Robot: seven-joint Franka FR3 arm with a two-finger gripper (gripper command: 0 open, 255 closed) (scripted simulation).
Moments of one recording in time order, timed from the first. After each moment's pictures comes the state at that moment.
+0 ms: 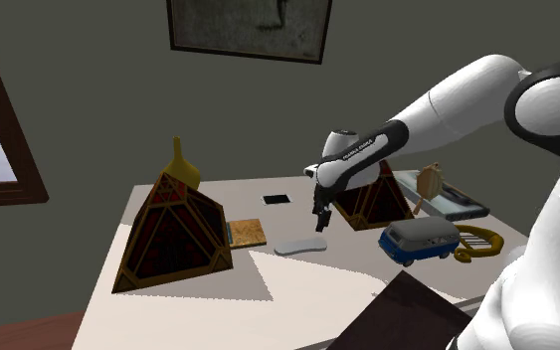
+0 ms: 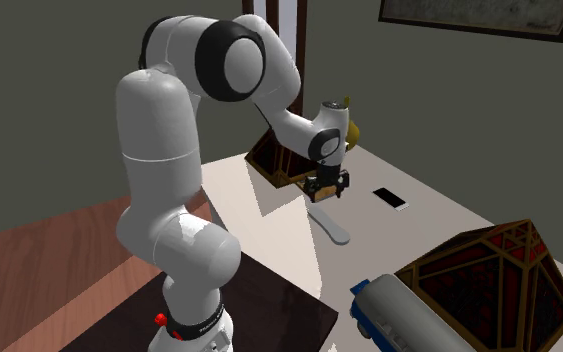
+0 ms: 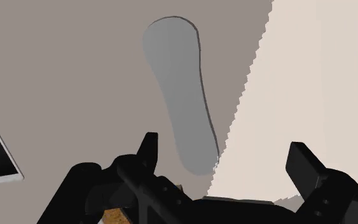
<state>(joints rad) 0.17 0.11 -0.27 -2.37 0.09 2.54 -1.05</state>
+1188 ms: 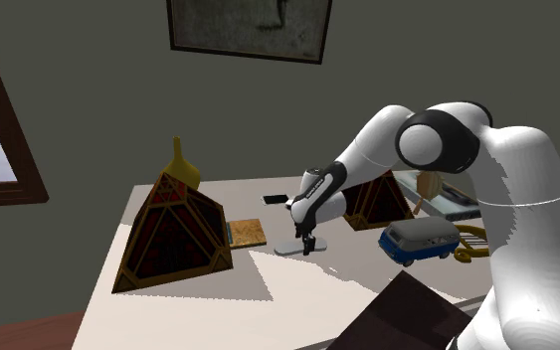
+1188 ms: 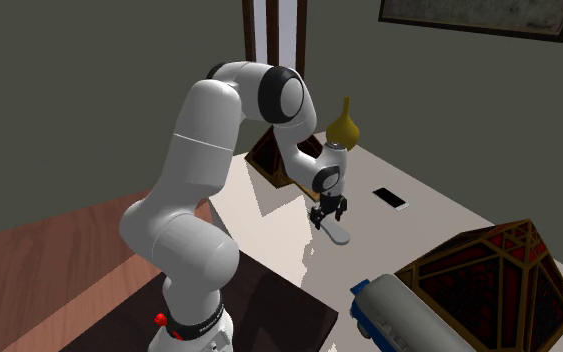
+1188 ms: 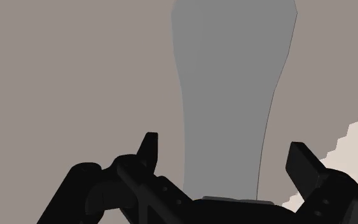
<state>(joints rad) 0.09 0.58 -0.16 -2.15 0.17 2.73 -1.33</state>
